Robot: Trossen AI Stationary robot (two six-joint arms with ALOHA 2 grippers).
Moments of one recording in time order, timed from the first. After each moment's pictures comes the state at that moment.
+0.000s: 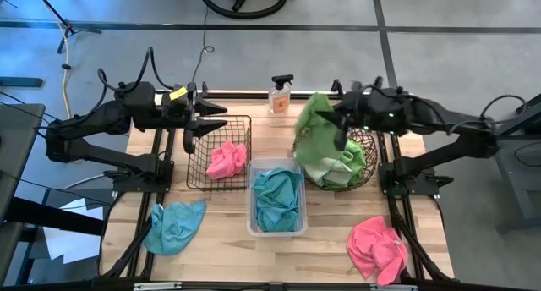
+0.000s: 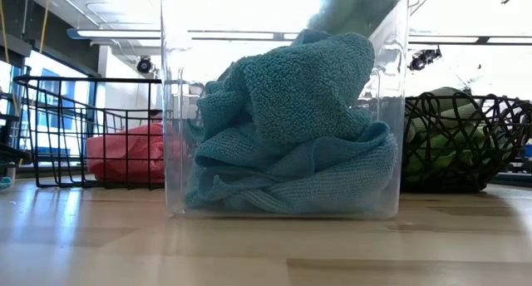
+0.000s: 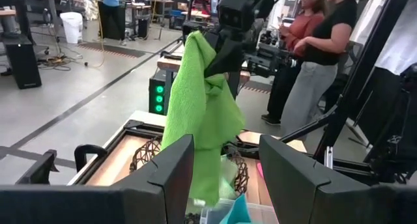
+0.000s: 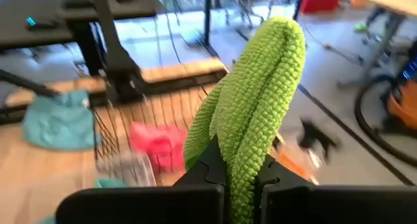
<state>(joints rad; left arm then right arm) 0.09 0.93 1.25 -0.40 -0.02 -0.13 -0.01 1.12 1.42 -0.65 0.34 0.07</state>
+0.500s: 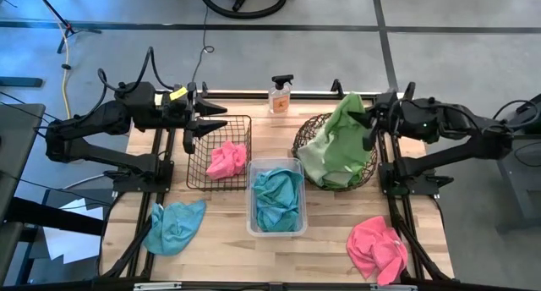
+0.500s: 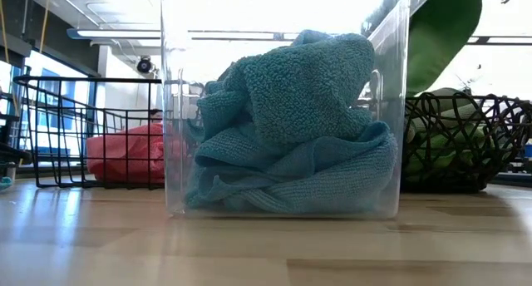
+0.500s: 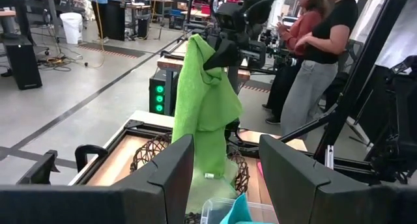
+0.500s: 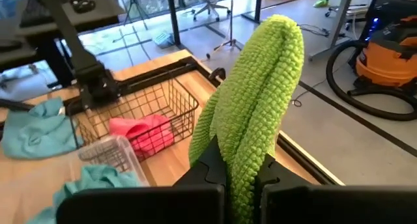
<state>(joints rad) 0.09 0.93 1.25 -0.40 -0.02 -0.12 0.06 0.86 1.28 -0.84 0.53 0.29</state>
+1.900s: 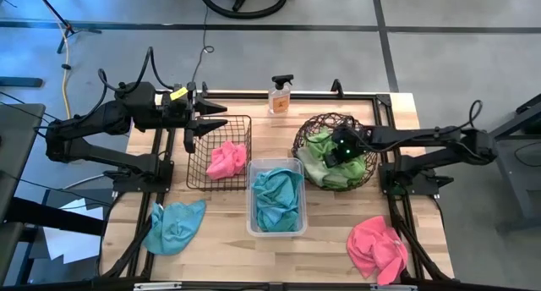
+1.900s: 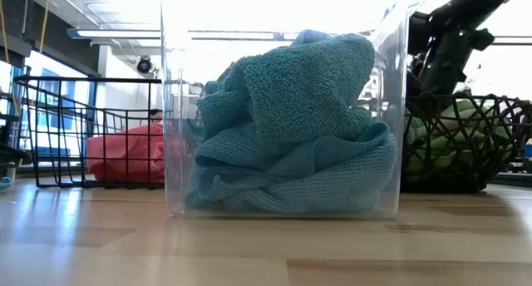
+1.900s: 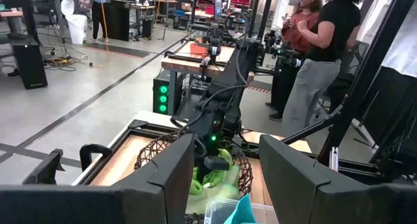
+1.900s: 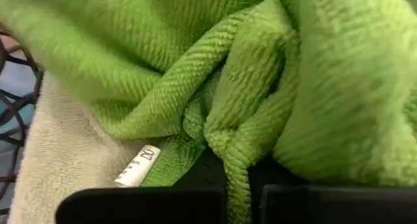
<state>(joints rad) 0.09 0.93 1.24 -0.40 -0.04 -0.12 -0.28 1.17 0.58 -0.52 -0.07 0.83</state>
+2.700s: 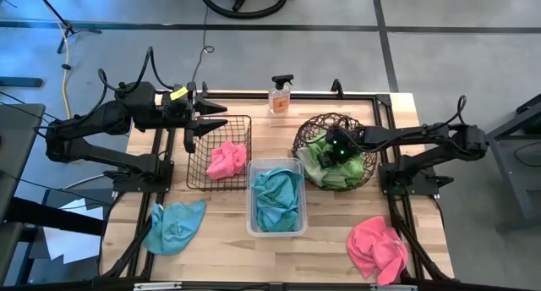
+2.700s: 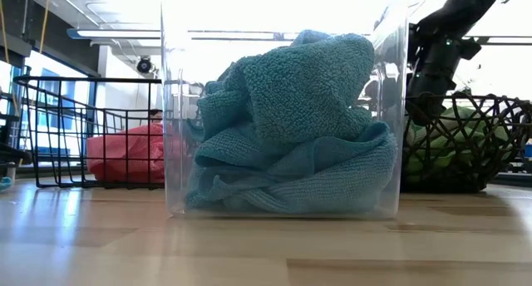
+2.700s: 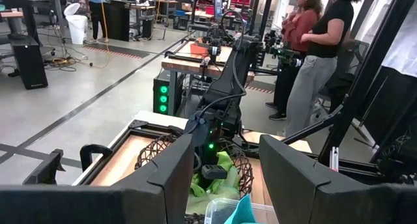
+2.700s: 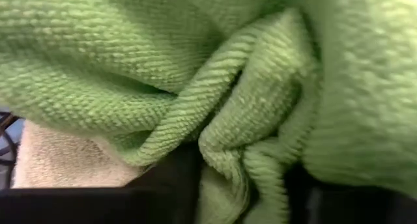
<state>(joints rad) 0.09 0.93 1.24 -0.40 -0.04 -0.12 -0.28 1.31 0.59 -0.47 -0.11 0.88</state>
